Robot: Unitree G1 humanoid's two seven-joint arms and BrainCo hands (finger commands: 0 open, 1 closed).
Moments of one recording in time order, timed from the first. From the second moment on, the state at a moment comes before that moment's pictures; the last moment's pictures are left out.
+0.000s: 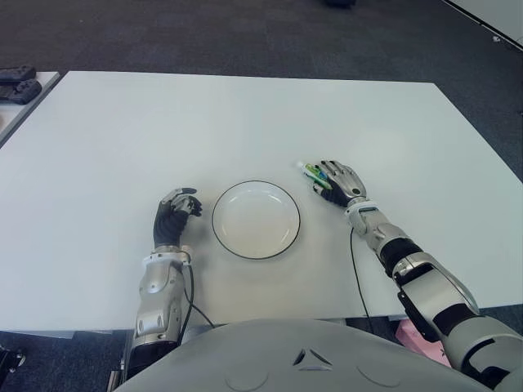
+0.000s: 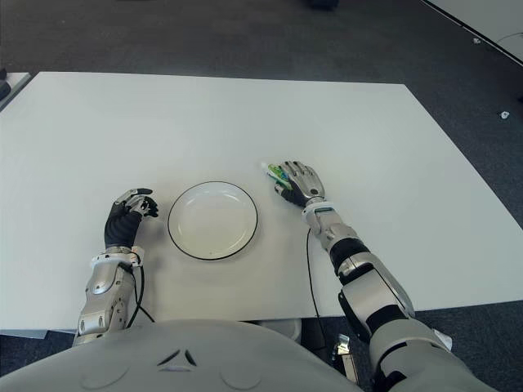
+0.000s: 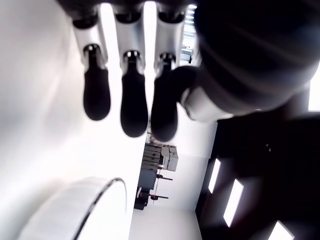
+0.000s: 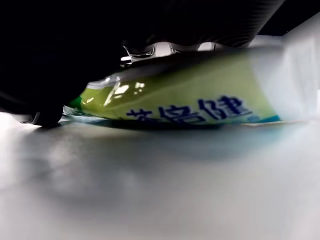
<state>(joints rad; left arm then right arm) 0.34 -0.07 0.10 0.00 -0.14 -0.12 -0.01 -0.48 -0.39 0.54 1.02 -0.89 -0.16 -0.42</state>
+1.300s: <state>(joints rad) 0.34 -0.07 0.10 0.00 -0.14 -0.11 0.01 -0.55 -0.36 0.54 1.18 -0.74 -0.20 -0.45</state>
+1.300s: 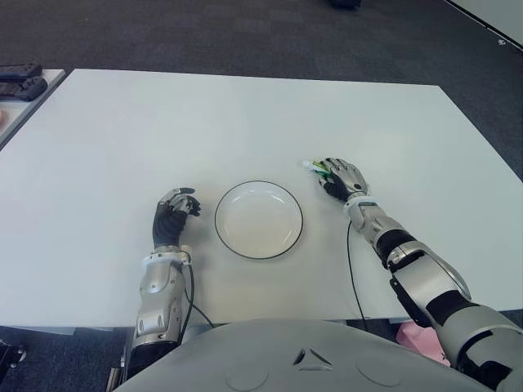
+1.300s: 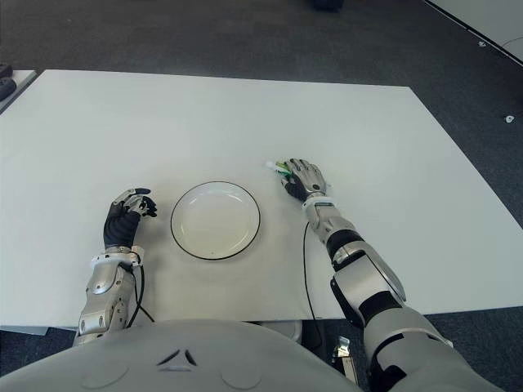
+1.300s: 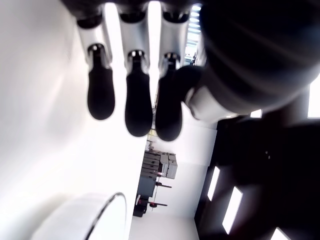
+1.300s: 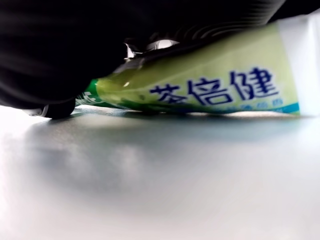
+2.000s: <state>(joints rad) 0.34 -0.07 0.10 0.00 -0.14 -0.12 0.01 -0.53 -0.36 0.47 1.12 -0.64 -0.21 -0.40</state>
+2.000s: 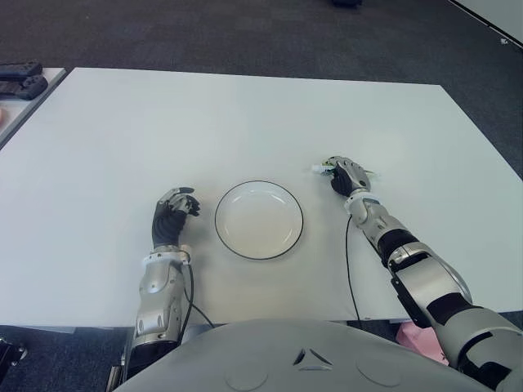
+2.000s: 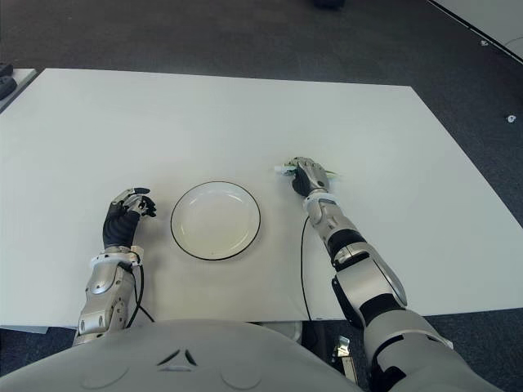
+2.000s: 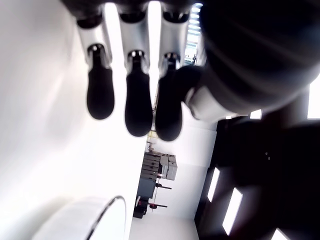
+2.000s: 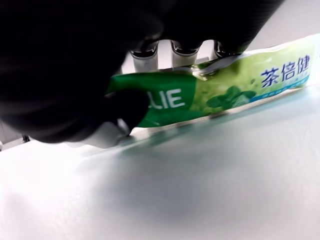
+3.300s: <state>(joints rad) 0.34 -0.06 0.10 0.00 -0.14 -0.14 -0.01 -0.35 -0.43 0.38 0.83 -0.63 -0.22 -0.48</state>
